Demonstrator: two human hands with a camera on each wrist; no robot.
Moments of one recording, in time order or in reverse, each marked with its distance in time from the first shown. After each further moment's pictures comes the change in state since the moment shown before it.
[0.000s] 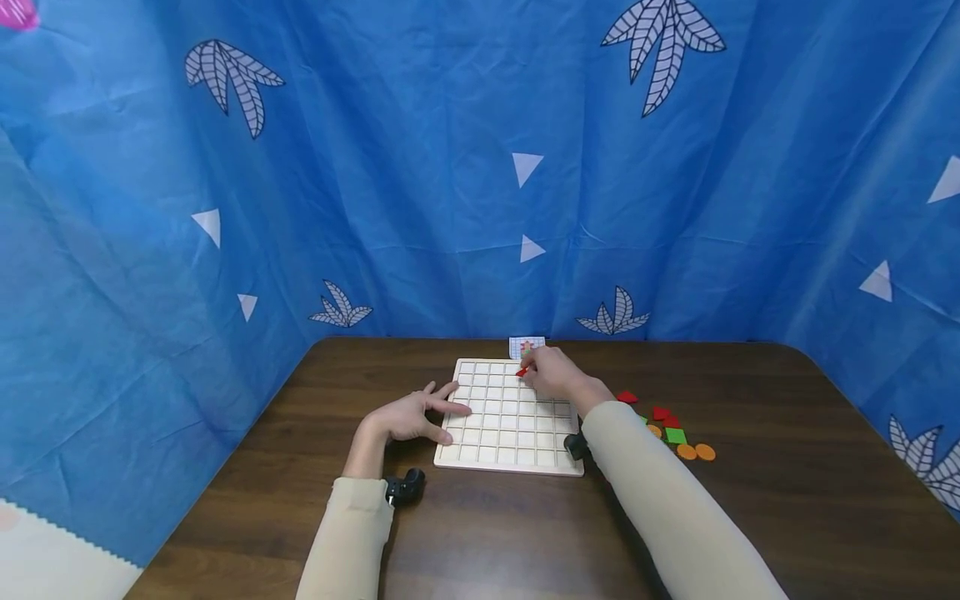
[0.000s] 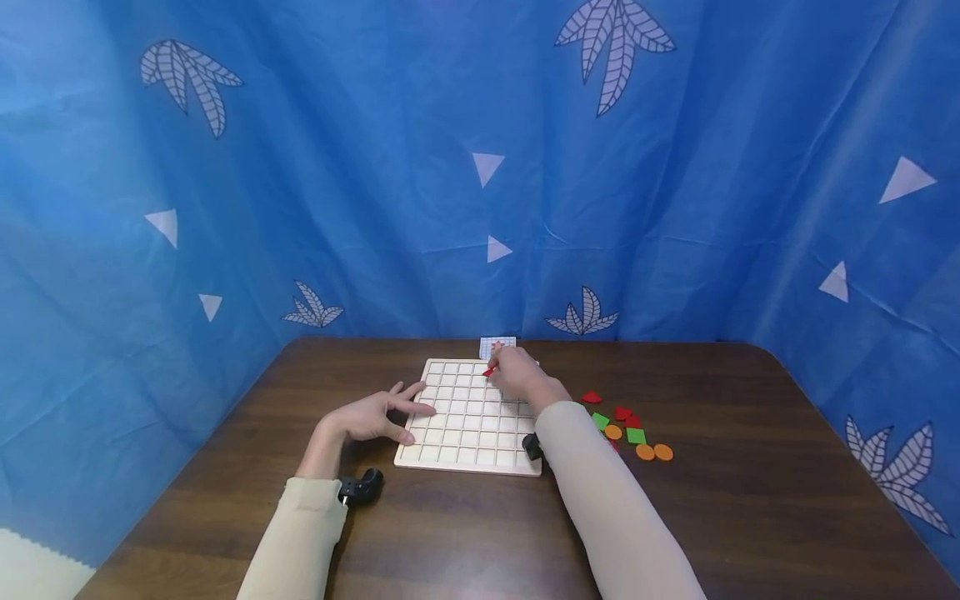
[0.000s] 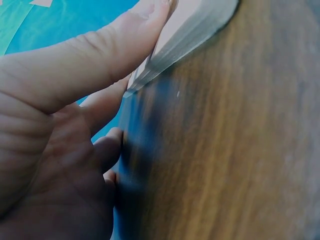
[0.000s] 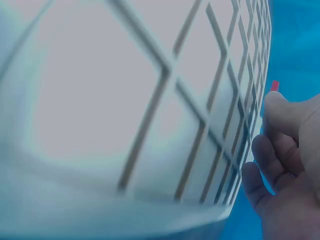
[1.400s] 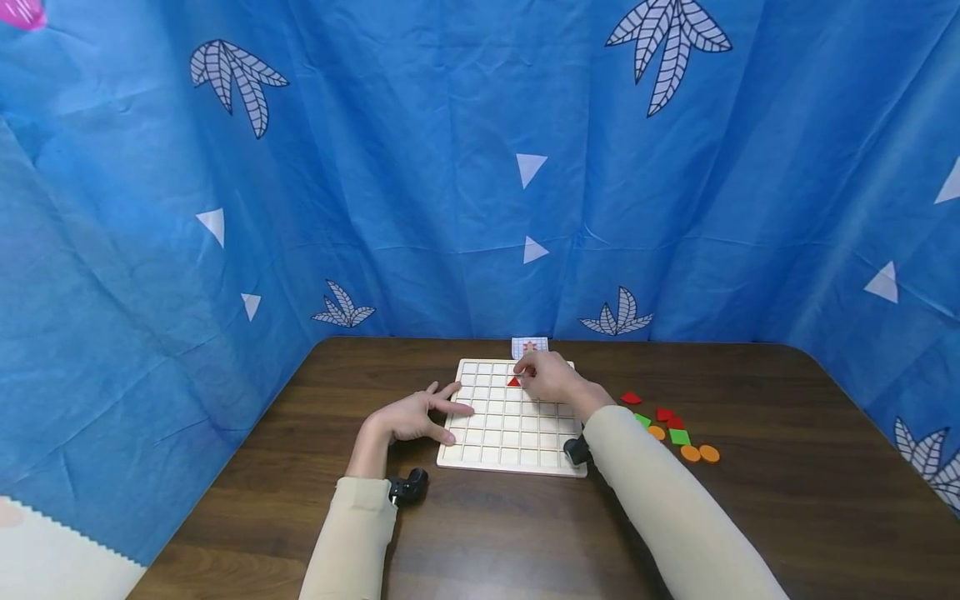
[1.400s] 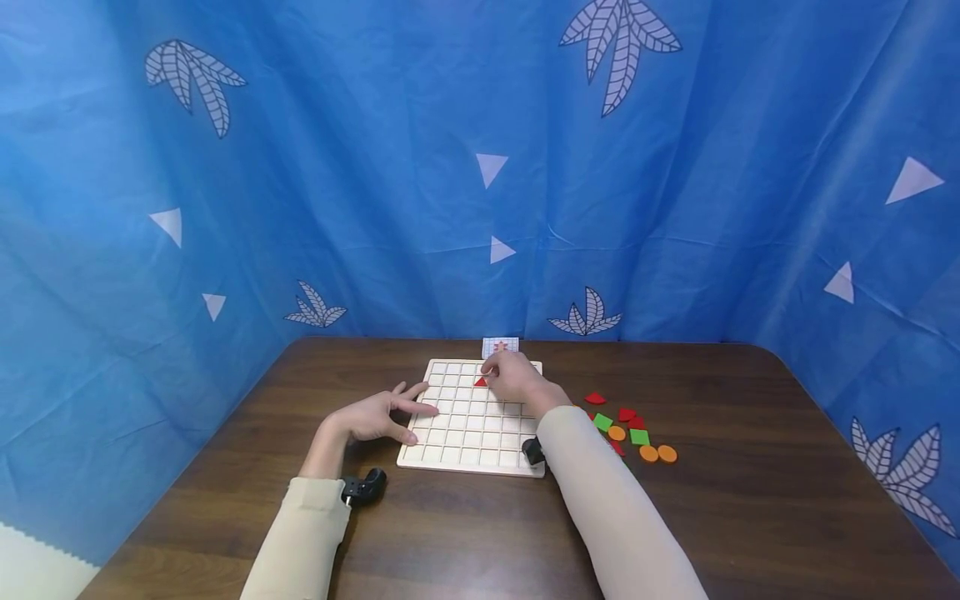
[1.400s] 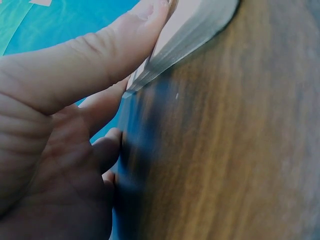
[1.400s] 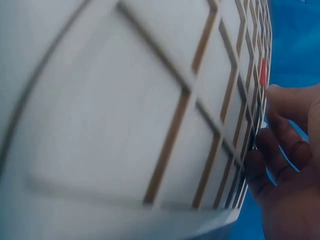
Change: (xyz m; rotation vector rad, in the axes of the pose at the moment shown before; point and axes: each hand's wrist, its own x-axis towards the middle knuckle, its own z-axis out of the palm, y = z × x) left_hand 0.000 0.001 -0.003 -0.010 -0.007 0.007; right_hand -0.002 -0.004 0.007 0.063 0.009 -0.068
